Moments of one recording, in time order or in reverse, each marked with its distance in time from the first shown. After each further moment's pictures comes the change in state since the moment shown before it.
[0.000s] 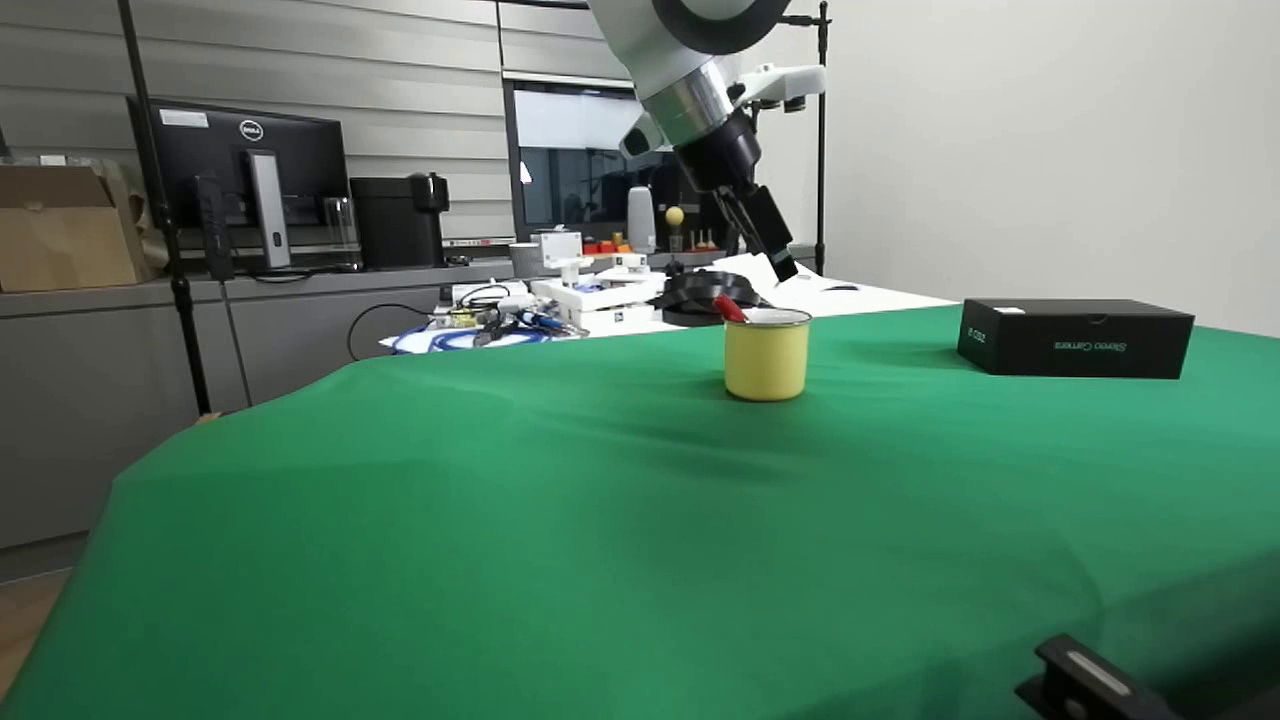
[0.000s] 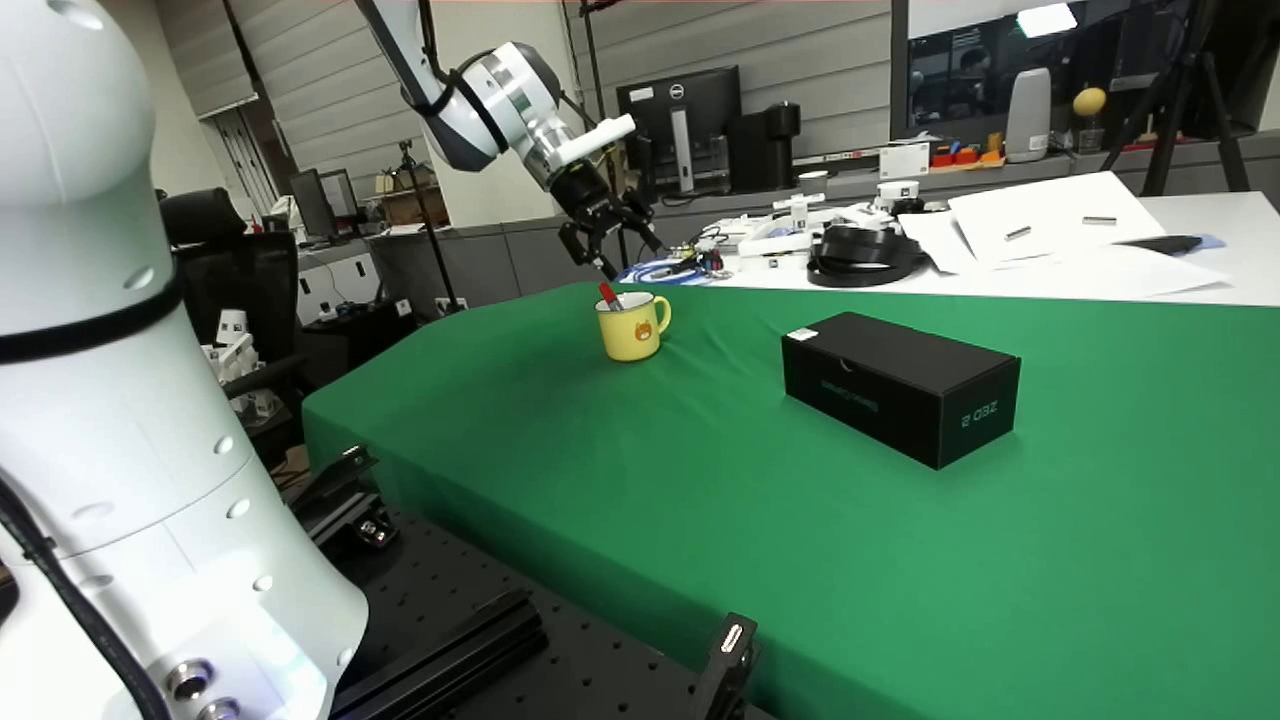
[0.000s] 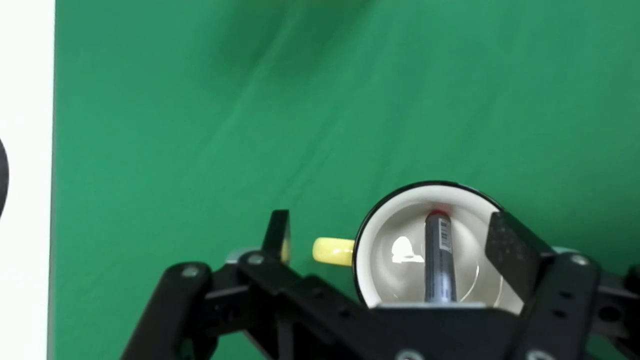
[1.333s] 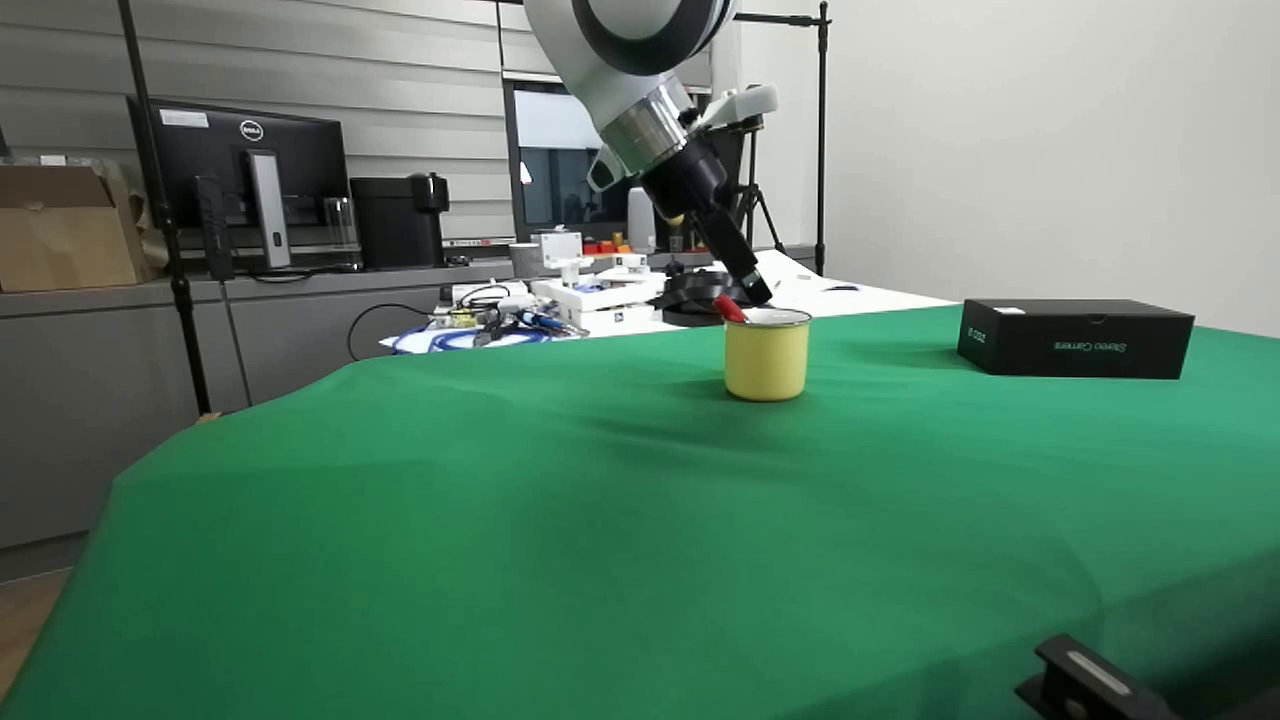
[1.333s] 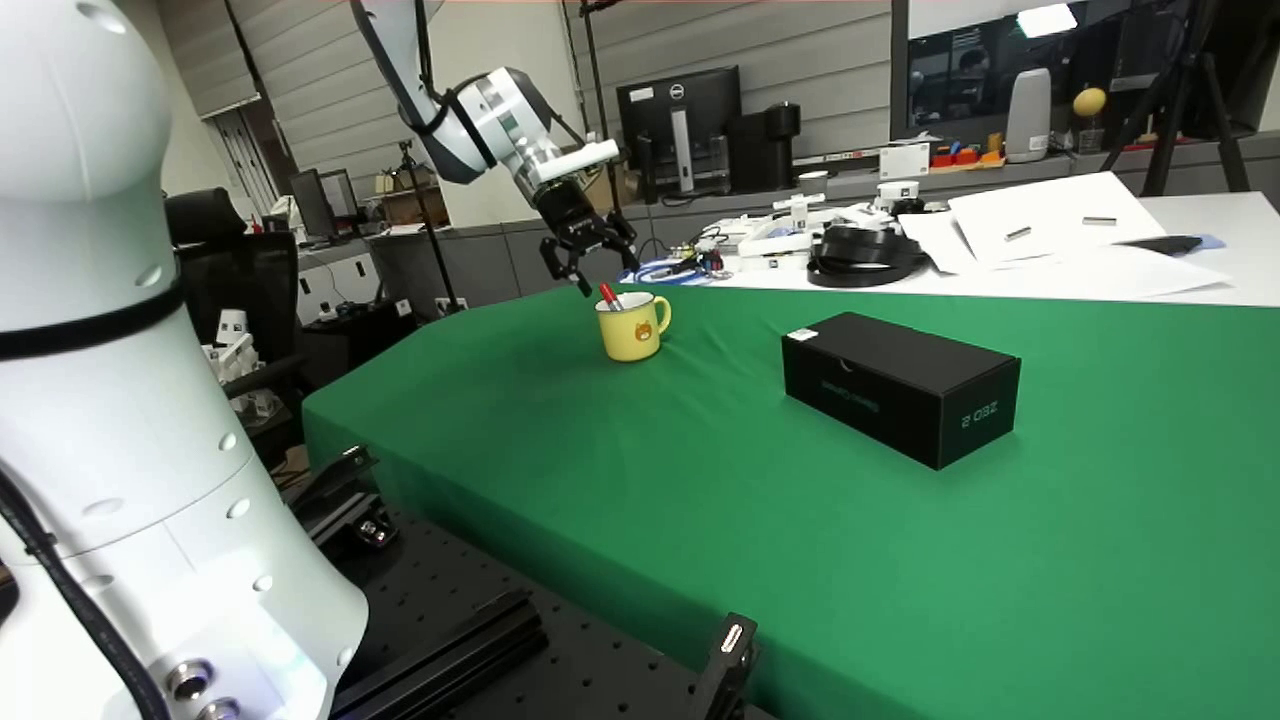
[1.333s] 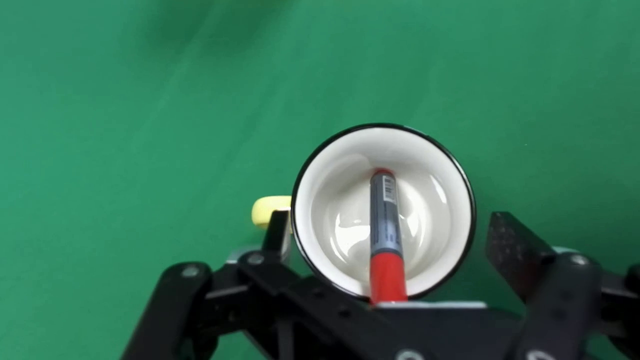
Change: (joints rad) arm 0.065 0.116 0.006 0.142 0.104 -0.156 0.021
